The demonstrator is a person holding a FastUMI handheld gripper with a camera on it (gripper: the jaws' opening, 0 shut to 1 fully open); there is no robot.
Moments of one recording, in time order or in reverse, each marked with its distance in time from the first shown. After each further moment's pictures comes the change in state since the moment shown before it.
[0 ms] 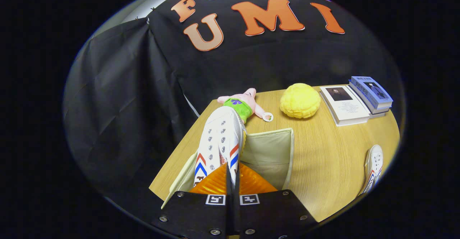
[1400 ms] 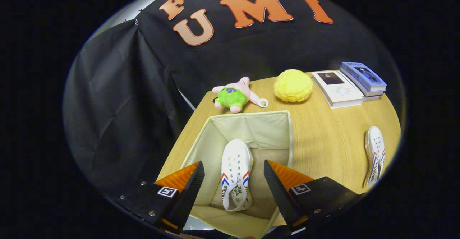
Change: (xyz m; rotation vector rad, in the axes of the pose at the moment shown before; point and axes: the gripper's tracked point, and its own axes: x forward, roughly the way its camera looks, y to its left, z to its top) arm -0.030 -0.012 -0.003 0.075 0.029 -0.072
